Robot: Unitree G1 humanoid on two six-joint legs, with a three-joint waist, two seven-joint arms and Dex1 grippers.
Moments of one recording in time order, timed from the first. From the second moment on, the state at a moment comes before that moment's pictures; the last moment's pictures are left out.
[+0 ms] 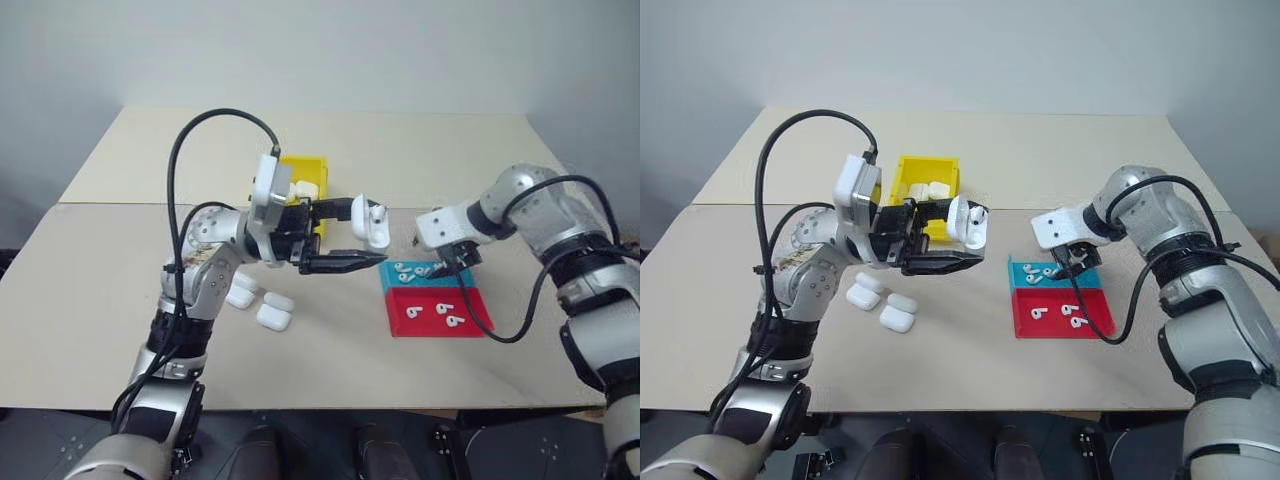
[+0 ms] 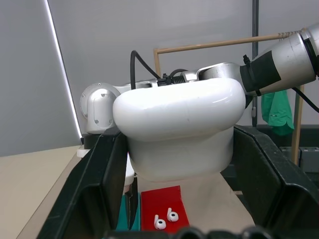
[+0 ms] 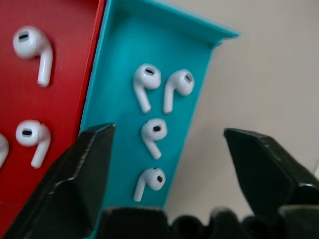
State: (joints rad) left arm -0.73 0.34 -0.07 -0.07 -0.62 0.35 -1.25; right arm -1.19 -0.74 0.59 0.91 -0.26 -0.39 1.44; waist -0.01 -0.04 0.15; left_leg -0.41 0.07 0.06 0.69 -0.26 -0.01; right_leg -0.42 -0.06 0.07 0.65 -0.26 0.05
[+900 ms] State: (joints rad) left arm -0.69 0.38 -0.06 -0.18 -0.64 0.38 -1.19; right arm -1.25 -0.61 0.57 1.20 -0.43 -0.54 1.34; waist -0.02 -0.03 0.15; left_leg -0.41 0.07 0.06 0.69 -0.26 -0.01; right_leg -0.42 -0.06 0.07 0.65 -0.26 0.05
